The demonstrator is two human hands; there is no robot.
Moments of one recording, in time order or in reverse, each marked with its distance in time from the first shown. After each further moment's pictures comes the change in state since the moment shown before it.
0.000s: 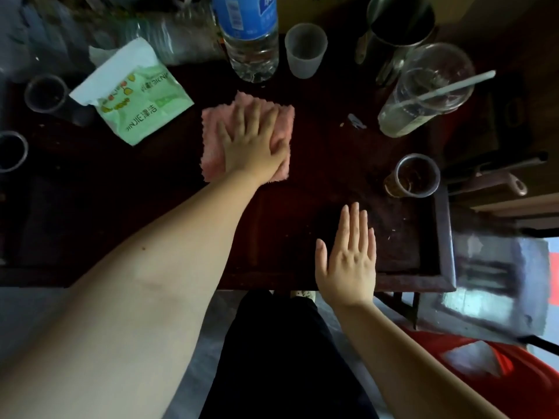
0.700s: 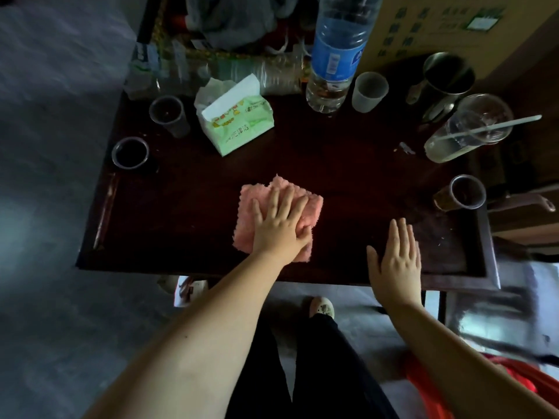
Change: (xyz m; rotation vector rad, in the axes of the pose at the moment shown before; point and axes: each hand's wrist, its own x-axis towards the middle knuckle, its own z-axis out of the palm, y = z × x) left_hand -0.144 -0.090 0.020 0.040 -0.077 0.124; right_hand -0.023 -0.039 -0.003 -0.021 0.079 0.019
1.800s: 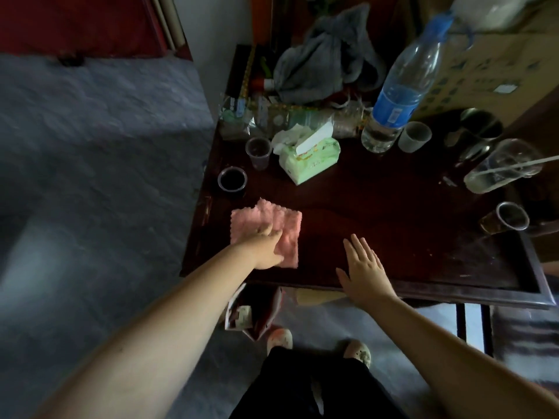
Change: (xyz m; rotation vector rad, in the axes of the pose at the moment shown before) left_hand -0.071 -0.195 -0.062 -0.140 -0.439 0.000; right_hand -0.037 -0.189 0.007 -0.056 -0.278 -0.236
